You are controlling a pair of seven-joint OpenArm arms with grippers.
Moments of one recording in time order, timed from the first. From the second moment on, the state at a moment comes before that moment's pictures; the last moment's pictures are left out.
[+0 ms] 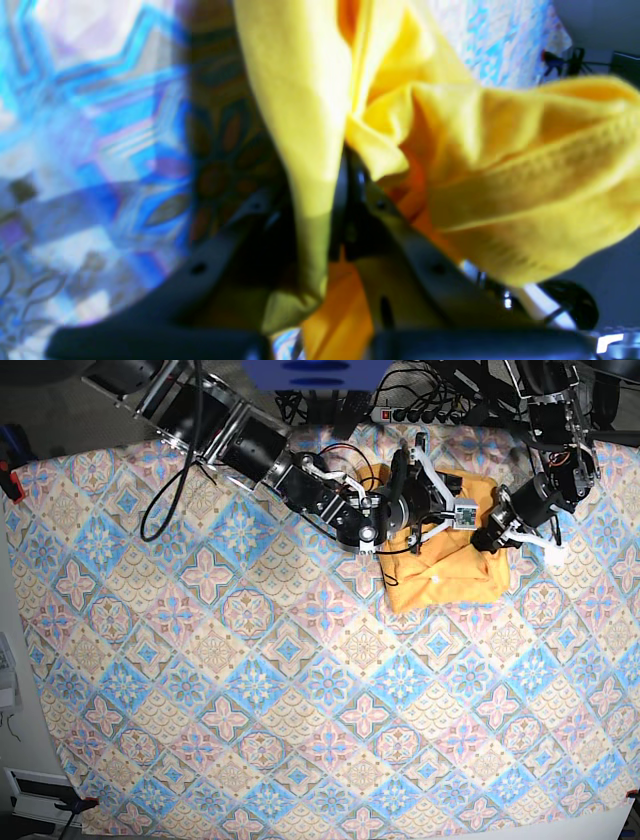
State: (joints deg) left arm 14.1 -13.5 -26.9 78.8 -63.8 -10.4 53.6; right arm 14.5 -5.5 -57.7 64.4 17.2 39.6 -37.6
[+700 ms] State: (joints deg) left arm 9.3 -13.4 -26.8 70.0 -60.0 -10.4 53.6; right arm 11.6 -3.4 -48.1 74.3 16.8 39.6 -41.9
